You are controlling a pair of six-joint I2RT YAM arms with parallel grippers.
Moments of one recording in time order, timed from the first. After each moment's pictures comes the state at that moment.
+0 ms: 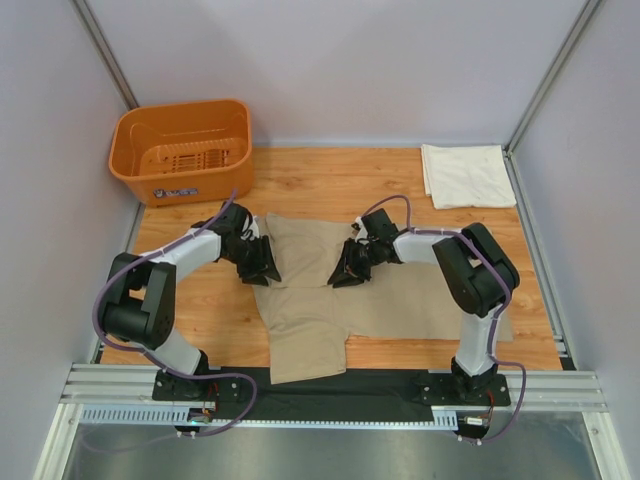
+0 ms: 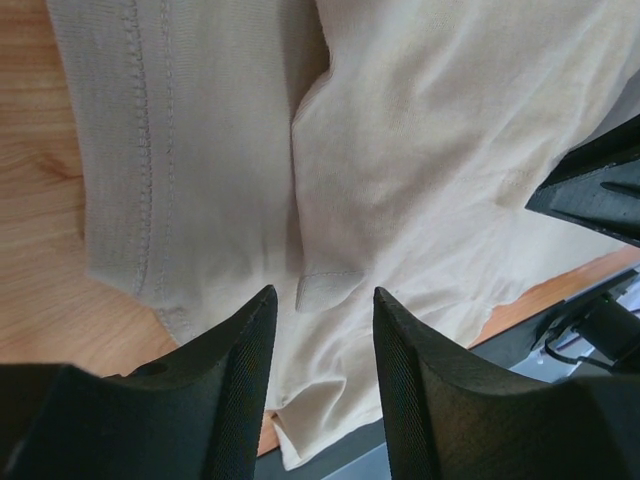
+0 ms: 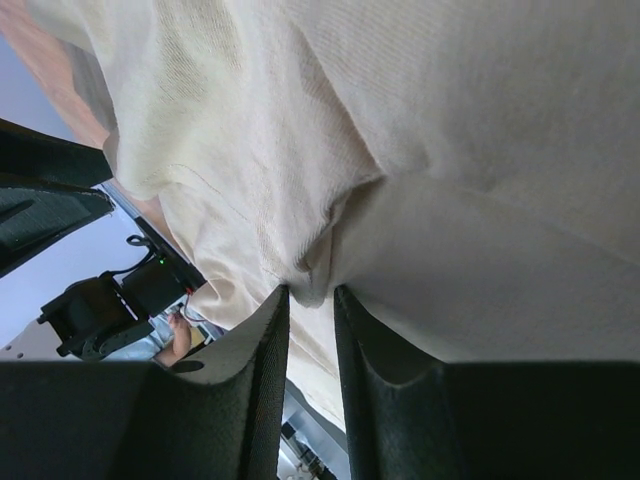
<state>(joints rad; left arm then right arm) -0.26 1.59 0.89 -0.54 0.43 -0.48 0.51 1.92 1.00 -0.13 -0.67 0.83</state>
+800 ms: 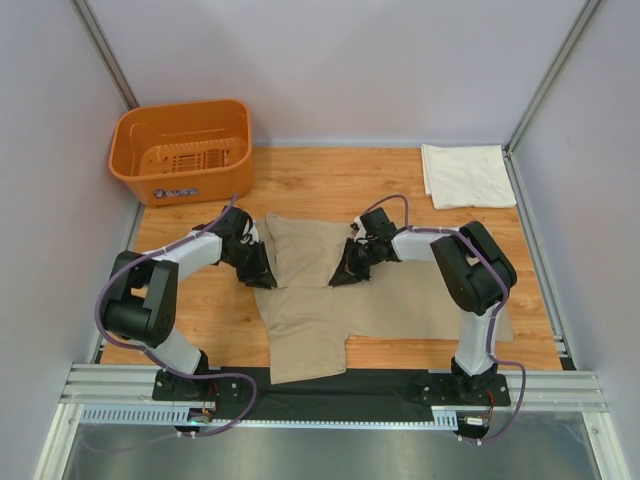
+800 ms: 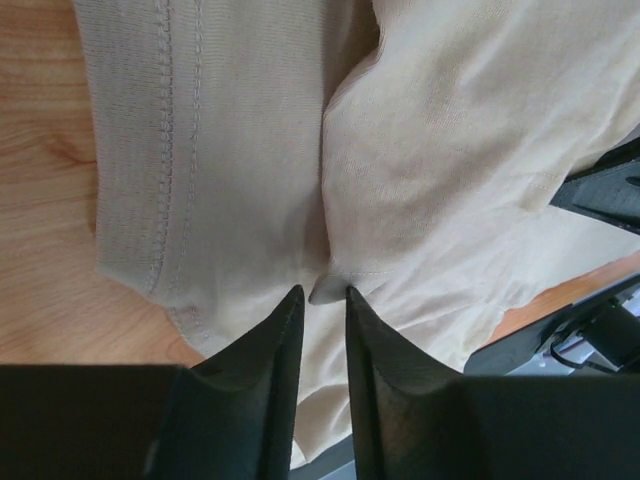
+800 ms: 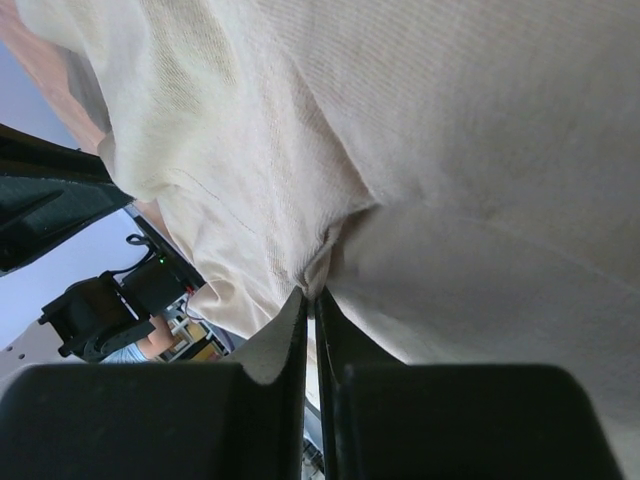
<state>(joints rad) -0.26 1.59 0.86 -0.53 0.42 -0.49 0.51 1.94 1.03 -0.16 -0.67 0.82</state>
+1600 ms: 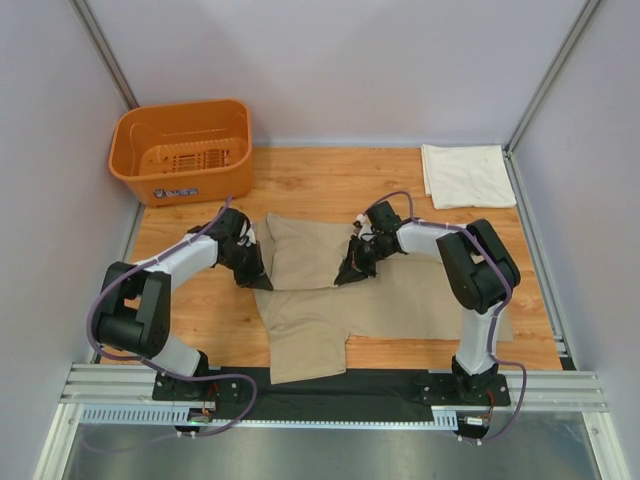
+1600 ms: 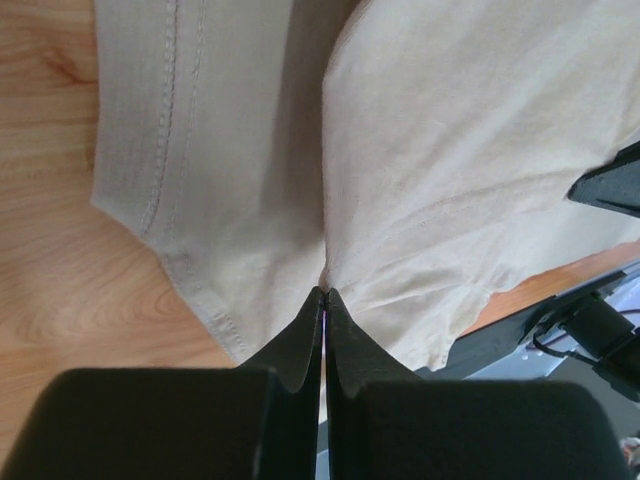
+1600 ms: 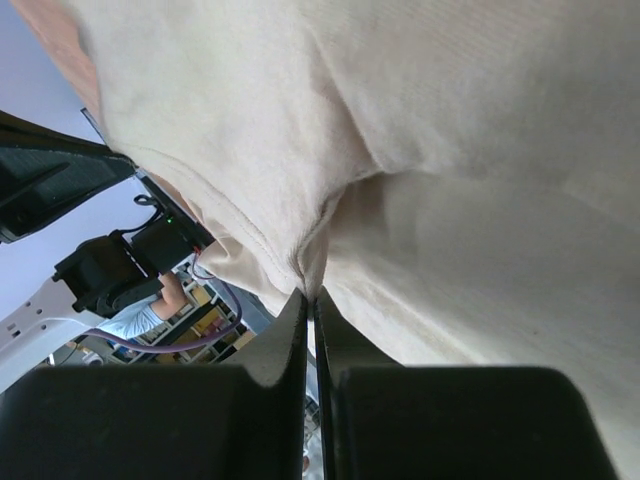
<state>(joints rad) -0.26 1.53 0.85 -0.59 0.42 -0.53 0.46 1.93 1.09 -0.33 -0.77 0.72</state>
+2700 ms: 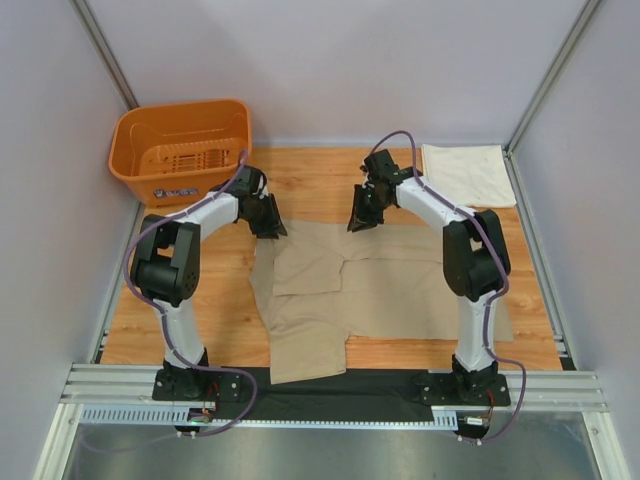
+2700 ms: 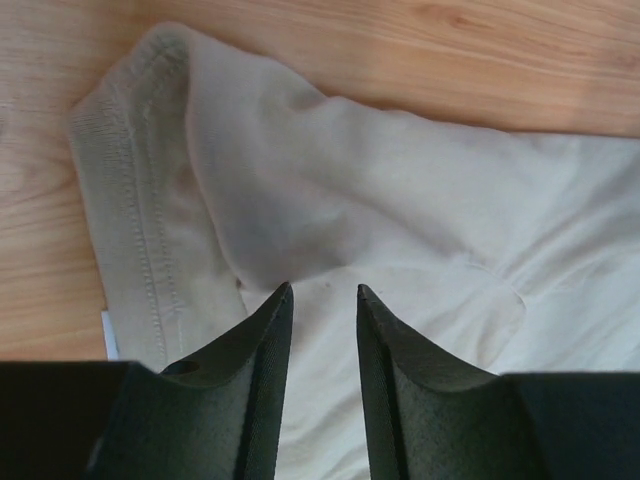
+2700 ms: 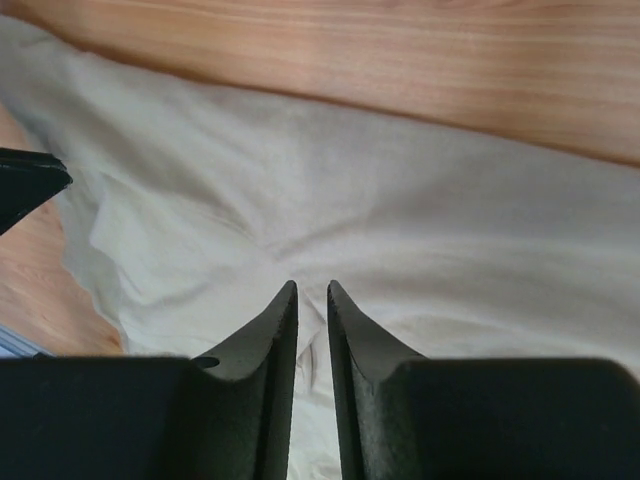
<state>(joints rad) -0.26 1.90 1.31 -0.47 0.28 -0.55 0.41 2.03 1.63 -0.70 -0.30 0.50</state>
